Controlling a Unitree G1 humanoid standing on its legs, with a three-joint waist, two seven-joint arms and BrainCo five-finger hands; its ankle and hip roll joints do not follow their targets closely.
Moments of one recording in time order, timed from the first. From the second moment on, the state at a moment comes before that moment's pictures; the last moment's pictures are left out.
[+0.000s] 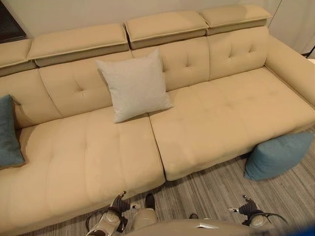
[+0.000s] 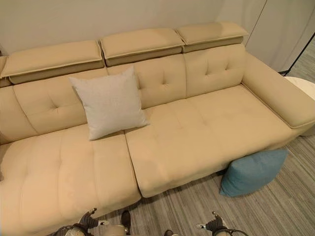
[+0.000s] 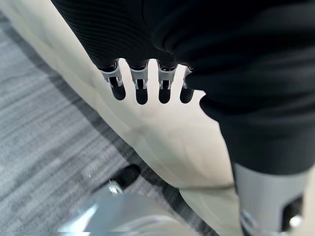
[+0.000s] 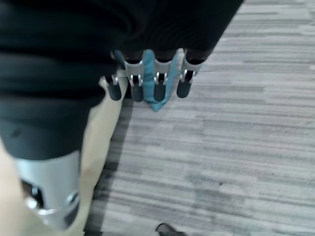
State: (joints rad) left arm -0.02 0.25 -0.28 1.13 0.09 -0.08 0.16; right arm -0.02 -0.31 0.24 1.21 -0.16 -0.05 -0.25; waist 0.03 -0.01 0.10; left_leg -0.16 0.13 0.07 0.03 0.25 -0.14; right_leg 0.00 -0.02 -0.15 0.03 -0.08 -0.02
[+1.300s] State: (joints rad) left arm -0.11 0.22 -0.34 1.16 0.09 -0.06 0.16; right arm -0.05 -0.33 0.24 1.34 -0.14 -0.02 -0.27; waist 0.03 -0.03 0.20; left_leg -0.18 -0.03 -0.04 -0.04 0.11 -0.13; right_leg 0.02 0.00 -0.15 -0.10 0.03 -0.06
